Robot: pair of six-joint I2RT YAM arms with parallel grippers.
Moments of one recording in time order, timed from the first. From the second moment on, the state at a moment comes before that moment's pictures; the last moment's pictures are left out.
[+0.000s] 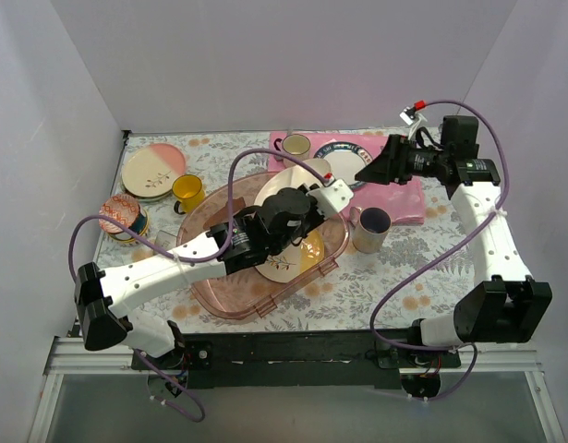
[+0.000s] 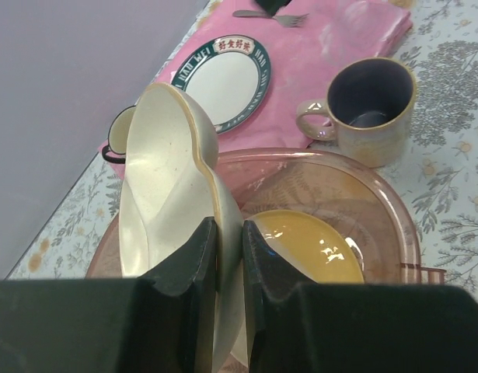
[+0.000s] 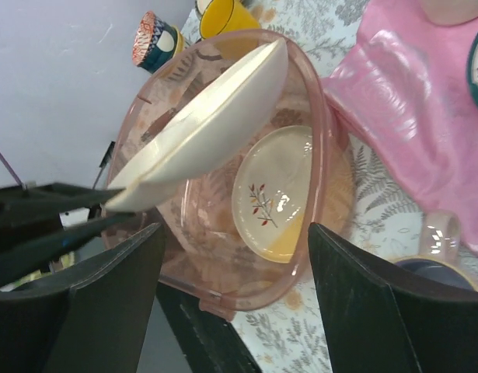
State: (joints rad) left arm -1.11 1.40 1.35 -0.27 -0.43 0.30; right arm 0.00 1.38 1.40 -0.65 -1.04 0.14
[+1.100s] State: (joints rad) left arm -1.26 1.63 1.40 -0.23 -0.54 0.41; right arm 0.24 1.36 1.20 -0.57 -0.64 0.52
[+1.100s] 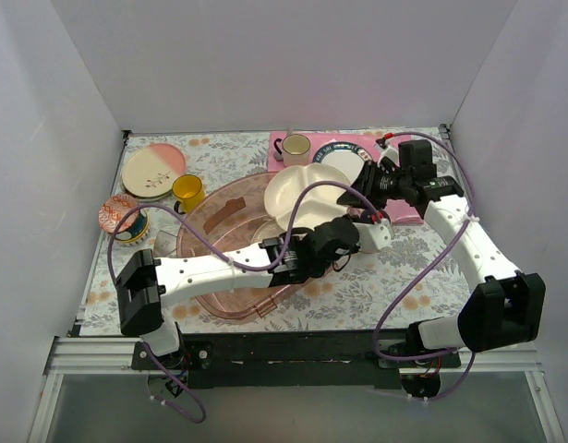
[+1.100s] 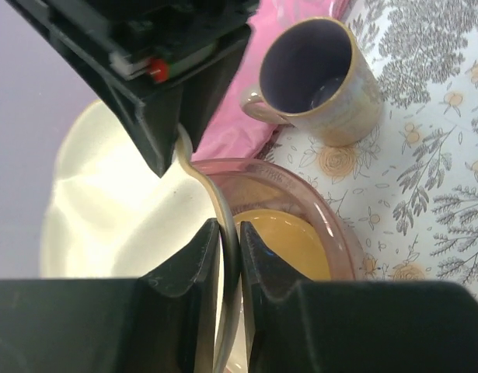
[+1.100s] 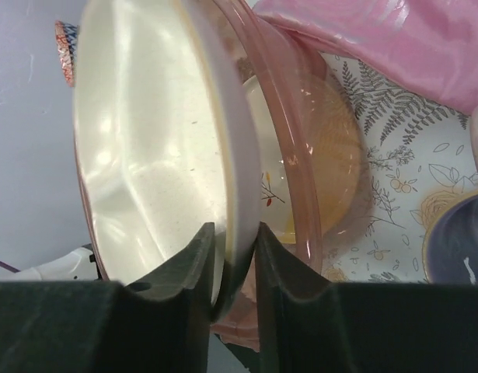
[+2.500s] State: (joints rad) left arm -0.77 1.07 1.05 -0.12 0.10 -0.73; right arm 0.01 1.15 0.86 -0.25 -0.96 0.34
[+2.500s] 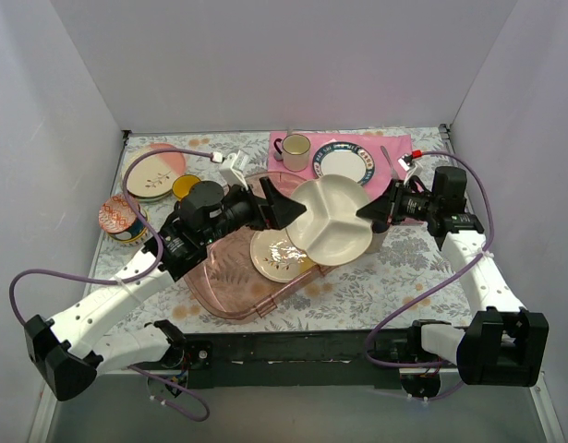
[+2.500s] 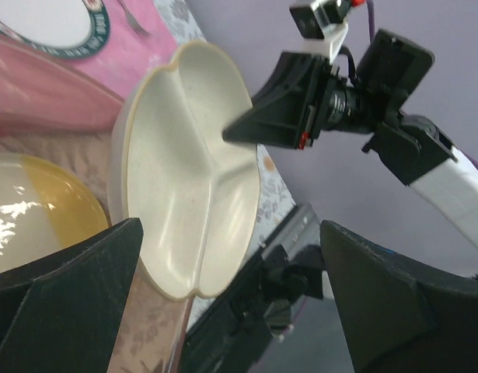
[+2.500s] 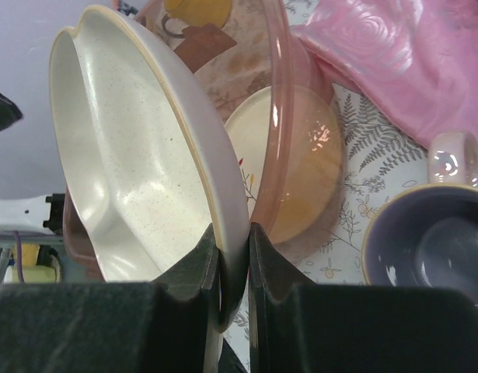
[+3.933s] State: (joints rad) left arm -0.75 1.13 0.96 -0.25 0.20 -0.76; right arm 0.01 1.15 0.82 -0.14 -1.10 0.29
